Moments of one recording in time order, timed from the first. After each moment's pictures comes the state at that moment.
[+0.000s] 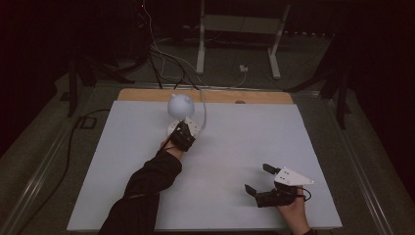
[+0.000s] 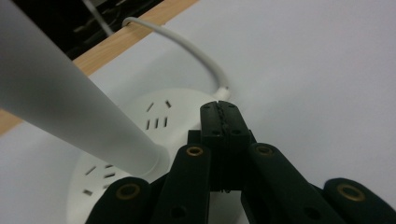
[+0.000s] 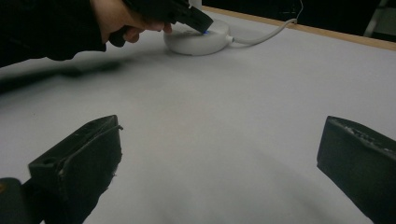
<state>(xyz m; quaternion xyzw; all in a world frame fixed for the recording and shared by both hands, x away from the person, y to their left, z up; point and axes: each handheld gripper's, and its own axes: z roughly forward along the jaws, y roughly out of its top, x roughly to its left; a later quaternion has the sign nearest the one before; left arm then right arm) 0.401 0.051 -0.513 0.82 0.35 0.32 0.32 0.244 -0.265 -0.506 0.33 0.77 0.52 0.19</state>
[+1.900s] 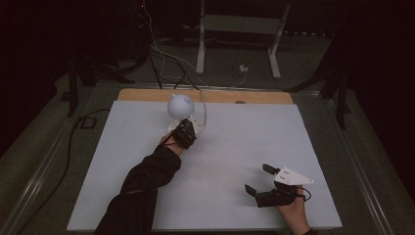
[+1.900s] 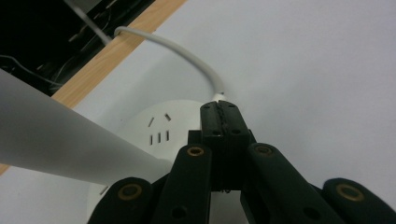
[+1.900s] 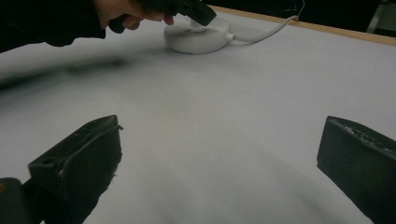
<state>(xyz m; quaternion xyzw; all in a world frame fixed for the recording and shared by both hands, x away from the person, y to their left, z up) 0.404 0.048 -0.495 0.85 0.31 0.31 0.30 0.245 -0.266 -0.507 0.33 0.77 0.52 0.18</state>
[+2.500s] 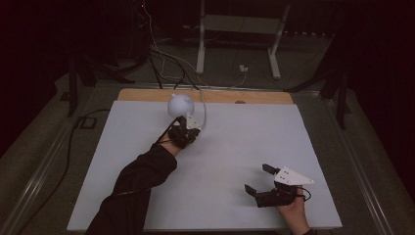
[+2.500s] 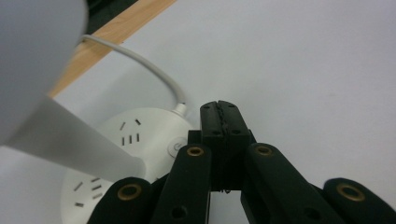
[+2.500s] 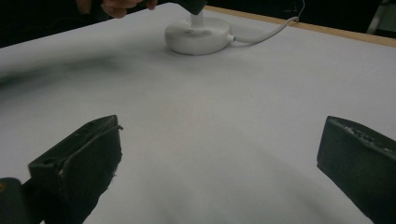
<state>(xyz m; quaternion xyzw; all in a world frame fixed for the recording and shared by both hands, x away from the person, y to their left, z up) 0.393 0.065 -0.467 0.86 0.31 0.21 0.36 0.244 -0.265 -0.507 0.33 0.77 0.52 0.18</state>
